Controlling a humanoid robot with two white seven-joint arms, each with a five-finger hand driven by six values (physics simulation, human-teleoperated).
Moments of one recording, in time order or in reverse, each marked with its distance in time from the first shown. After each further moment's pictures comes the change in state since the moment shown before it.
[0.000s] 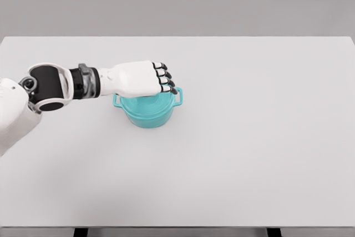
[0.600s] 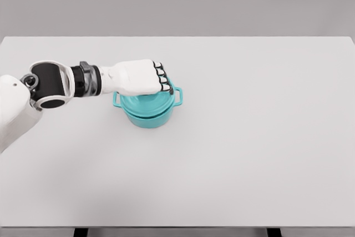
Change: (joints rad) left arm -0.026 -0.001 -0.019 0.017 0.002 0.000 0.001; right arm 0.000 0.000 0.000 0.000 0.000 0.000 0.000
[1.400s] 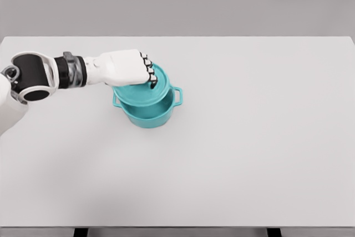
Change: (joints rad) left arm -0.009 0.047 0.057 0.019 0.079 0.000 -0.037; right arm 0.000 0.000 0.000 0.000 0.000 0.000 0.000
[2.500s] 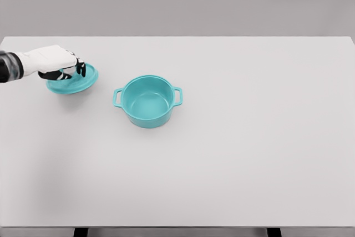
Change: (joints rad) left arm 0.025 0.040 0.182 0.507 0.043 -0.001 0.000; right arm 0.000 0.000 0.000 0.000 0.000 0.000 0.000
